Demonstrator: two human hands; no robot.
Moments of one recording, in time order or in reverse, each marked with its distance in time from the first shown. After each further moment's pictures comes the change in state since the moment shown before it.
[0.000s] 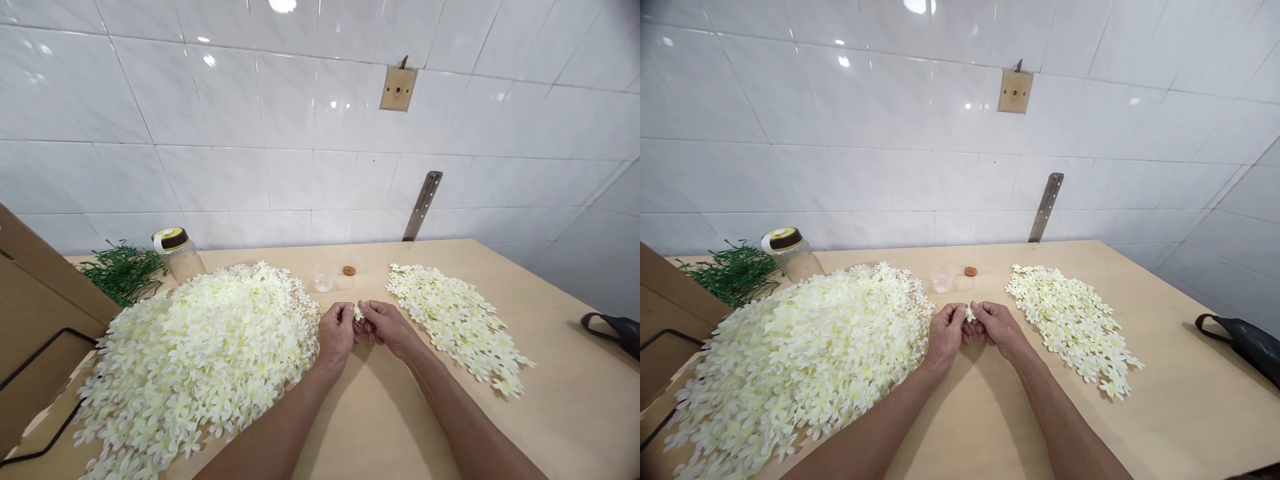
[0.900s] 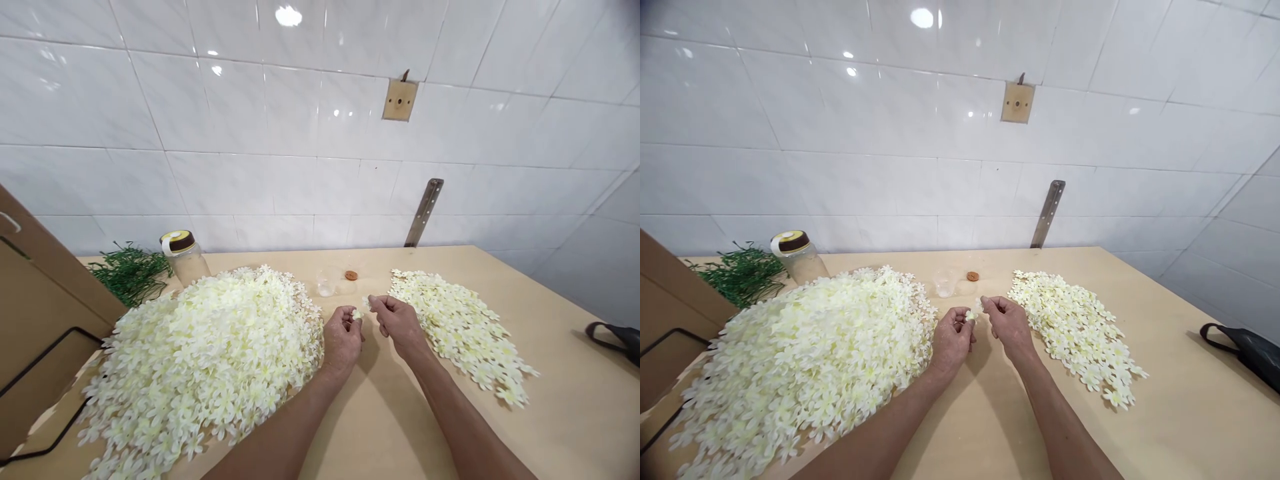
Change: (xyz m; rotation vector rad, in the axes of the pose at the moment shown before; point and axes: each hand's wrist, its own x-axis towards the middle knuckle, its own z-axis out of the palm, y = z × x) left_hand -0.003 -0.002 0.004 0.101 0.048 0.008; right_hand 0.002 -0.007 -0.003 -0.078 0.352 -0.201
